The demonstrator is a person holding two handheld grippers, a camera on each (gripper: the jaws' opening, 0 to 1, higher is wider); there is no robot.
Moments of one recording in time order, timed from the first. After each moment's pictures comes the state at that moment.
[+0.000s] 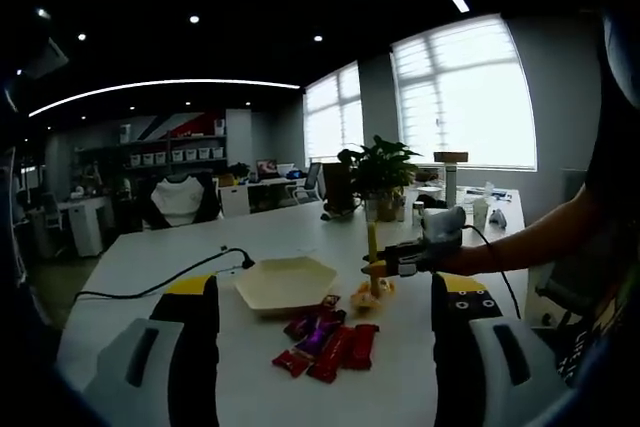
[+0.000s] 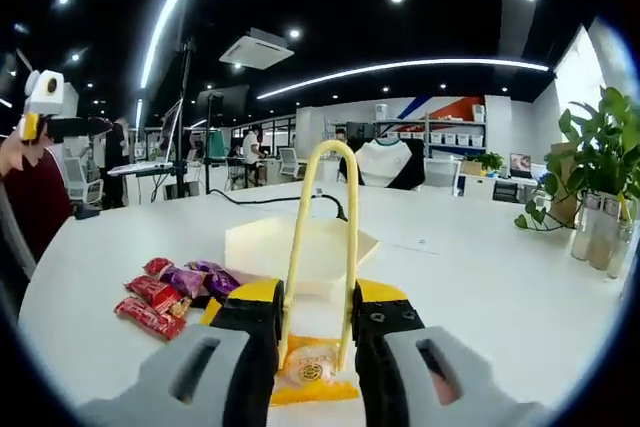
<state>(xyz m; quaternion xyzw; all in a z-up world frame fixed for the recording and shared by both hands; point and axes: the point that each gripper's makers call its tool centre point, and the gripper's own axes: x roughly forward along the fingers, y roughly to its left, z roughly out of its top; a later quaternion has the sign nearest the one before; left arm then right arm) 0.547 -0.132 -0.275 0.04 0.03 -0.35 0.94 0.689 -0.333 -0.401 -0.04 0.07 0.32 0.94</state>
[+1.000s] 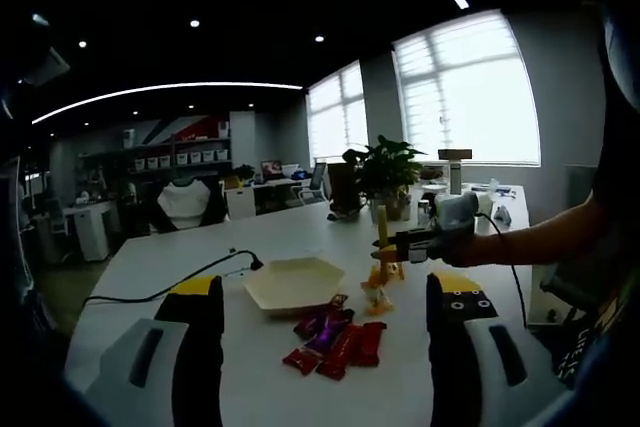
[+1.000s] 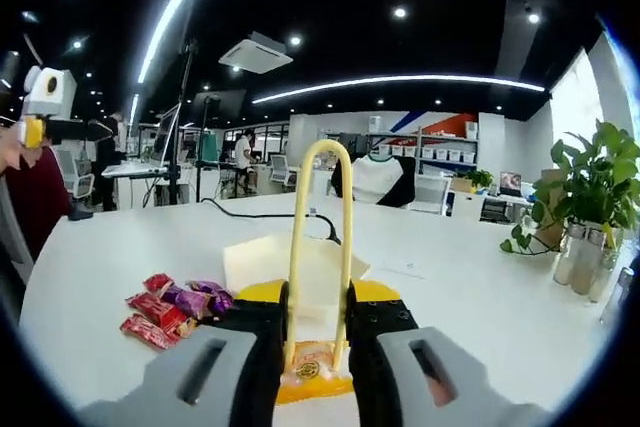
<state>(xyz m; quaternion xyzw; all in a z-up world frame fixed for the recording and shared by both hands) 0.545 -0.124 -0.271 0.05 0.03 -0.34 0.94 0.681 -0.339 -0.361 -0.05 0.04 0.30 0.95</state>
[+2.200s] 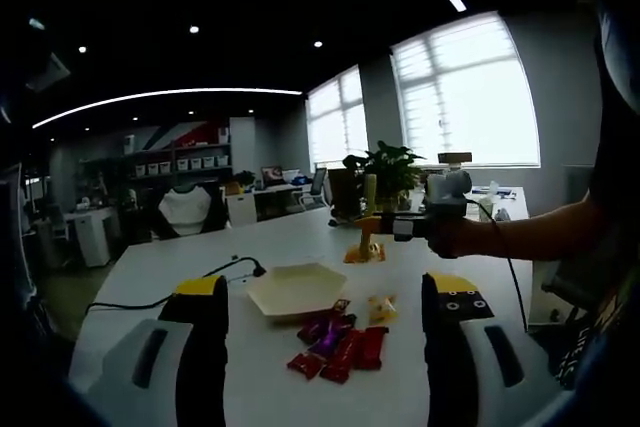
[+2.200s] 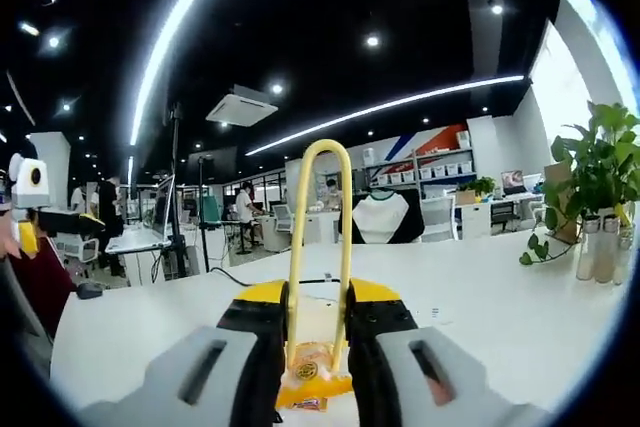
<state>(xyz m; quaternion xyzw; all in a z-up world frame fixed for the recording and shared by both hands) 0.543 -0.120 -0.261 0.05 0.02 -0.34 0.94 0.698 -0.296 -0.289 0.05 -0.03 0.31 0.95</state>
